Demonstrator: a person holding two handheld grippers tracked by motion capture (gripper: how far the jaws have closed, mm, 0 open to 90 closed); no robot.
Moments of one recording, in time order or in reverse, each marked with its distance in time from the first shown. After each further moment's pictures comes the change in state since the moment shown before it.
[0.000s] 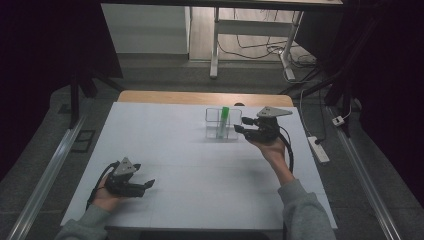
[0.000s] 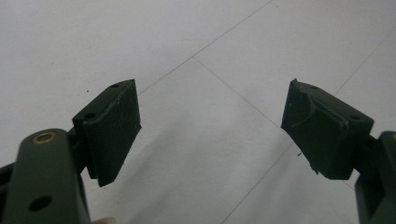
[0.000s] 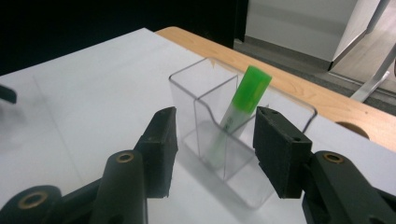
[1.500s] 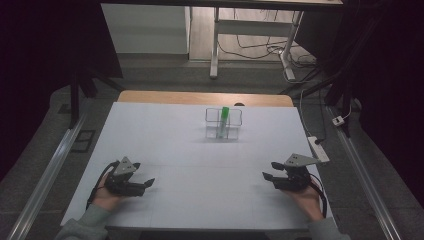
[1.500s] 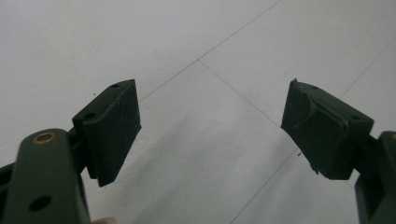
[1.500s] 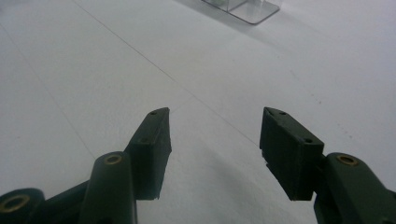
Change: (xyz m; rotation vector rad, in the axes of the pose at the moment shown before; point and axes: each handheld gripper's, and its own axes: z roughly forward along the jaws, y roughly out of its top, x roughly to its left) left arm 0.000 0.001 0.000 -0.010 0.014 0.002; right arm 0.024 -0.115 -0.097 0.199 -0.069 0.001
